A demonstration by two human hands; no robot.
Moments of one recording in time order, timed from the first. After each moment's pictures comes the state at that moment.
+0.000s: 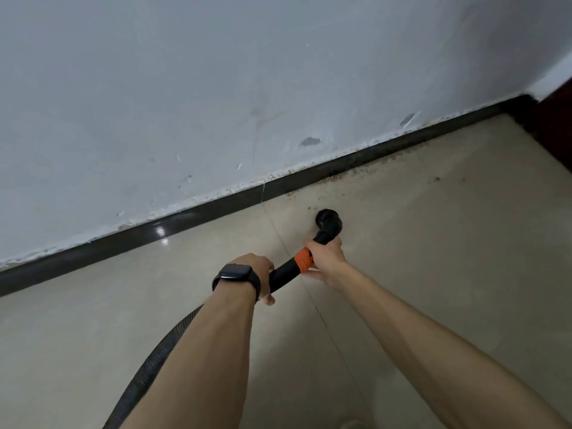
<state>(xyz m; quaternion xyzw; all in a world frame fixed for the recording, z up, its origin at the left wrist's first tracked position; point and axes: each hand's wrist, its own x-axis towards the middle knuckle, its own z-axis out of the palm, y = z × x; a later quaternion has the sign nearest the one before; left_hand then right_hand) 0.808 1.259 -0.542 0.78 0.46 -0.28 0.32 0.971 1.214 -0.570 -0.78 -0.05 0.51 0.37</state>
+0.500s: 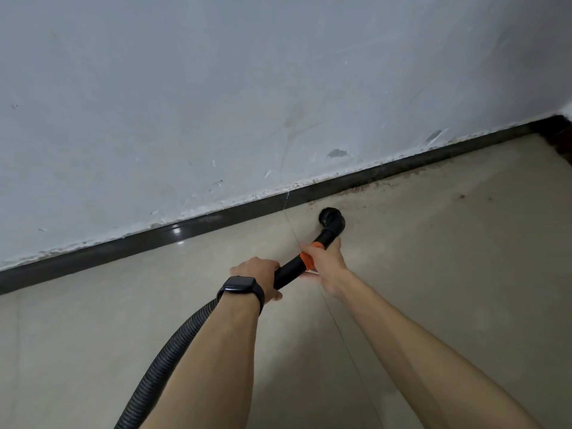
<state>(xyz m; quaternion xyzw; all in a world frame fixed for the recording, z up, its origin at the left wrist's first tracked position) 0.776 1.260 -0.541 0.78 0.51 -0.19 0.30 0.934 1.235 -0.569 -0.72 -0.07 0.55 0.42</state>
